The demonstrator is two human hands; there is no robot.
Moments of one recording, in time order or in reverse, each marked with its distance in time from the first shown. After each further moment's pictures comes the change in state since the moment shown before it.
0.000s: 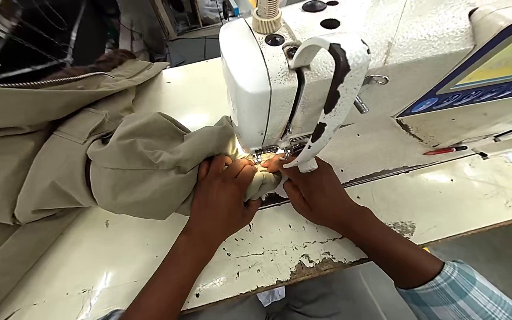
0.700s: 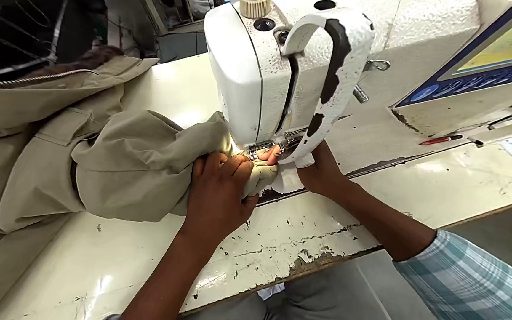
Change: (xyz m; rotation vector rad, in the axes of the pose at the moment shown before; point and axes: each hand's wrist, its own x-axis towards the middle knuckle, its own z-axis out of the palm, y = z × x) left_hand 0.001 0.001 0.000 -0.012 -0.030 -0.017; right_hand 0.017 0.019 0.005 0.396 0.167 0.319
